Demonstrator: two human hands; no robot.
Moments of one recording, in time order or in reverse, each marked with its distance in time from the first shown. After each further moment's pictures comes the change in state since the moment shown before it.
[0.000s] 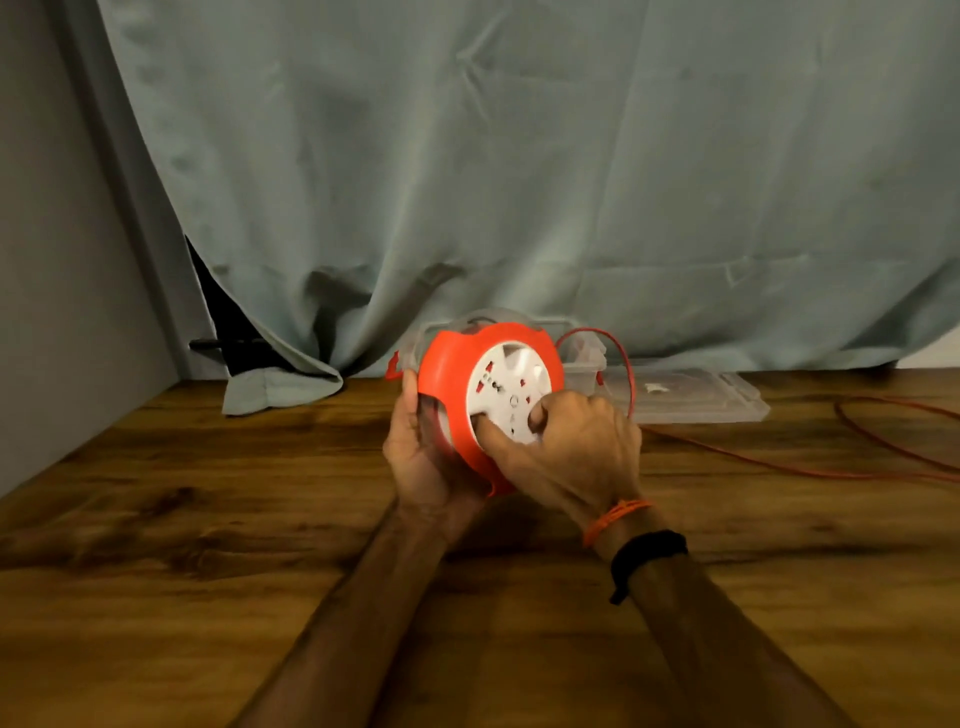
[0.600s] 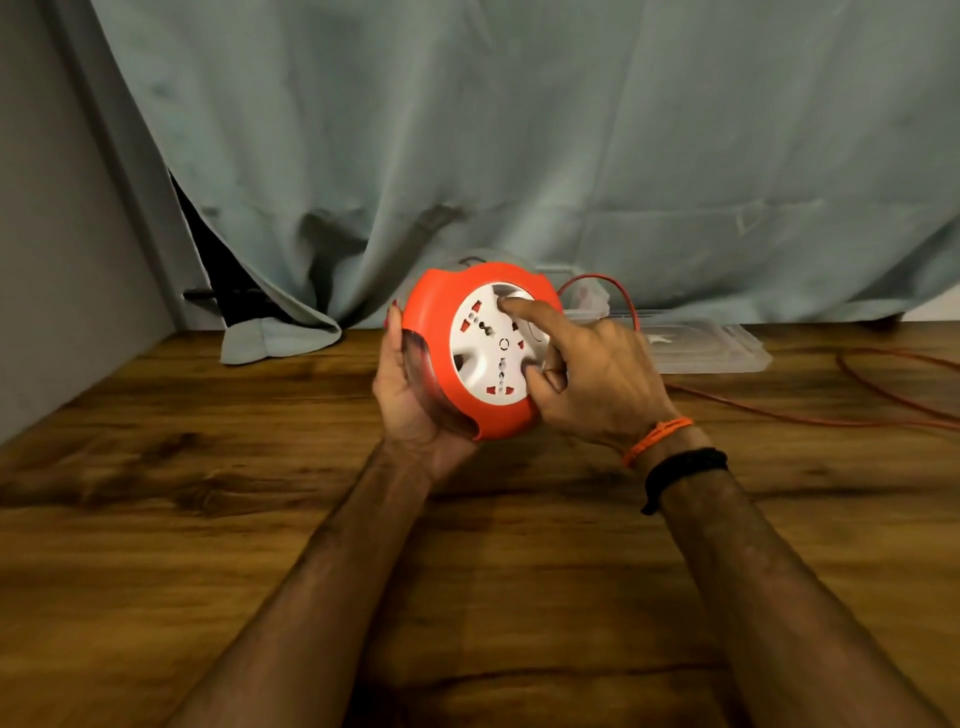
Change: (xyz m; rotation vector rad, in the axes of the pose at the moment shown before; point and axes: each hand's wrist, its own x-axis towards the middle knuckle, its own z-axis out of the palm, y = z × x) left_hand 0.001 0.008 -0.014 -0.098 -0.195 -0.174; right_hand 0.019 0.028 -0.020 0.020 -0.179 -0.440
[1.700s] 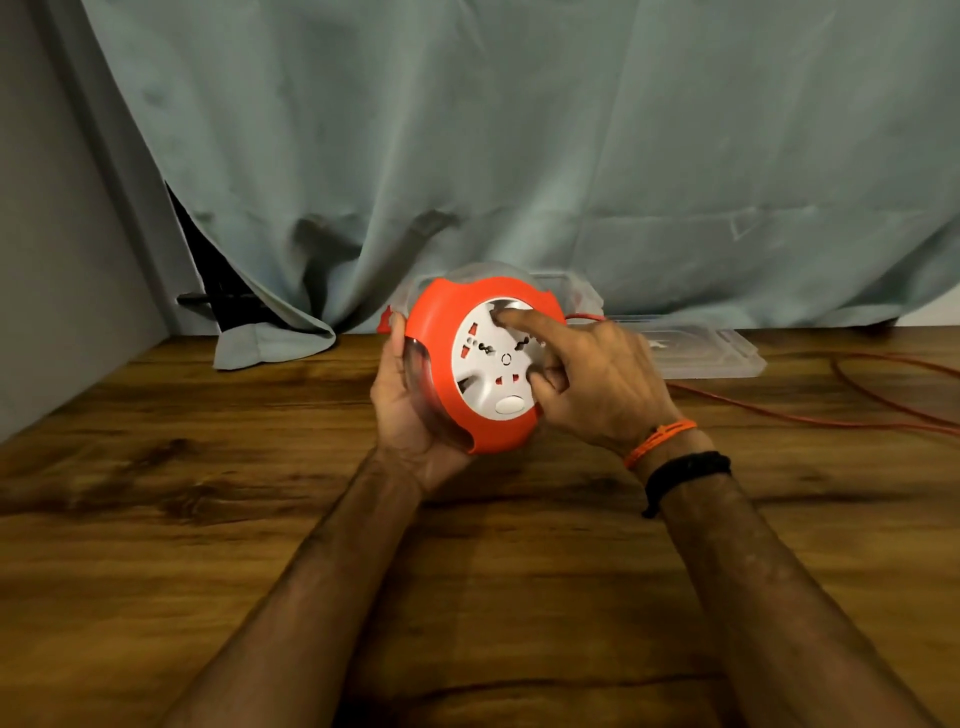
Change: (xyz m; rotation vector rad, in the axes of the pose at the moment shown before) left_hand 0.000 -0.002 -0.005 0.030 -0.055 -0.074; right_hand 0.000 0.005 -0.004 -0.046 0.074 -0.066
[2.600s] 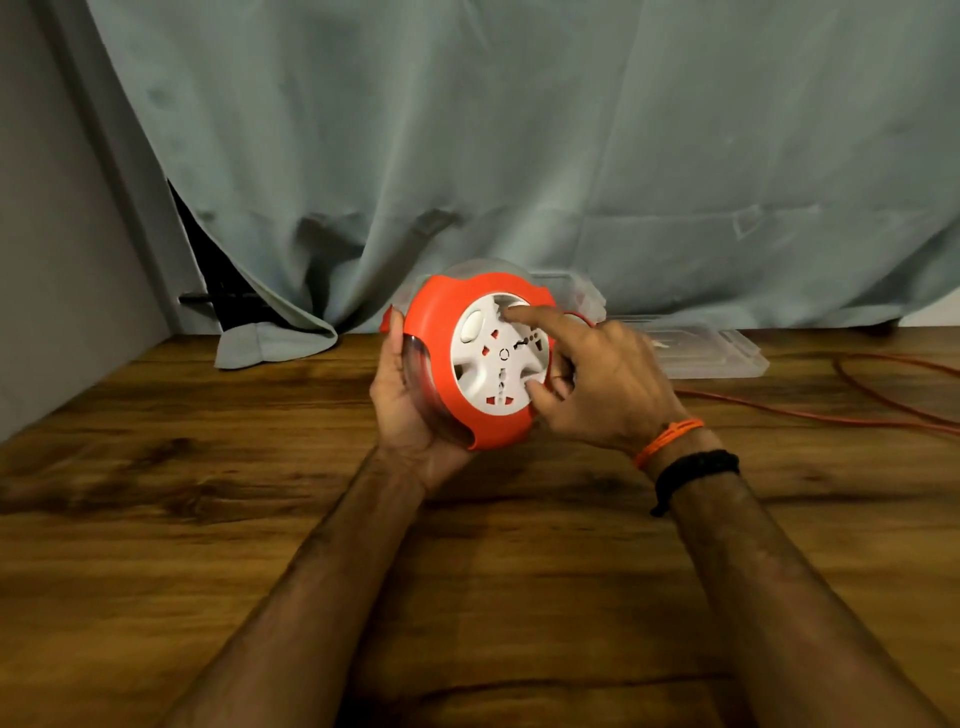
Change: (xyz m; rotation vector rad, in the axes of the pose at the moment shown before) left_hand 0.000 0.001 0.001 -0.013 -0.038 0.031; right_hand -0.002 -0.003 -0.006 0.082 -0.054 0.073
